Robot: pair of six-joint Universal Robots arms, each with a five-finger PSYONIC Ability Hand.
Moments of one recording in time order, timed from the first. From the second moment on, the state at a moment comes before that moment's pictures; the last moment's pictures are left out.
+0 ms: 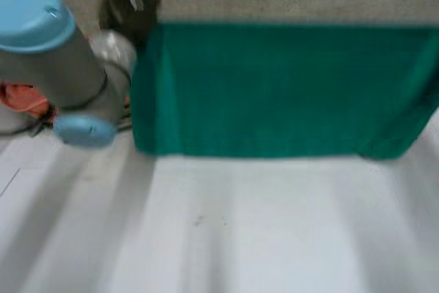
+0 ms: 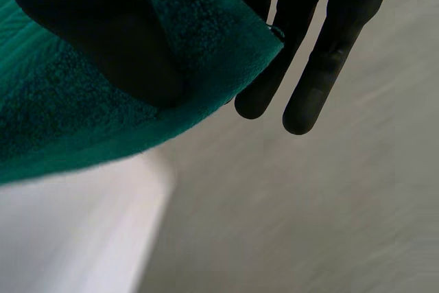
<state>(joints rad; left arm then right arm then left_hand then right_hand) 4.23 -2.11 -0.99 3.42 -1.66 3.94 1.51 -1.29 1.22 -0.08 1.46 2.53 1.15 1.20 1.19 1.20 0.99 1.13 1.18 1.19 1.20 0.99</state>
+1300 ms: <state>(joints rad) 4.21 -2.16 -1.38 3.29 -1.69 3.92 1.51 -1.10 1.50 0.01 1.46 2.31 1.15 1.20 1.19 1.20 1.00 1.15 1.18 1.19 1.20 1.02</state>
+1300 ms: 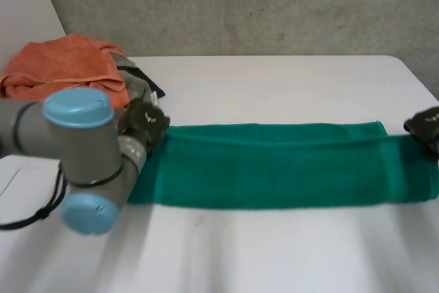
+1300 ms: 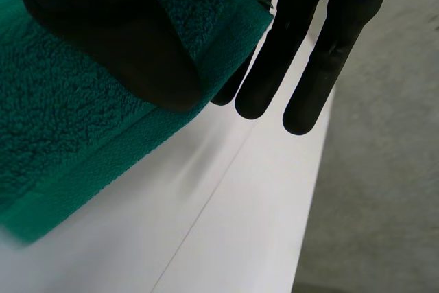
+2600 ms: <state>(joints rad) 4.18 -2.04 -1.55 3.61 -1.69 3.83 1.37 -1.14 1.54 -0.26 1.44 2.21 0.20 0.20 0.21 0.20 0.05 1.12 1.18 1.19 1.20 0.98</state>
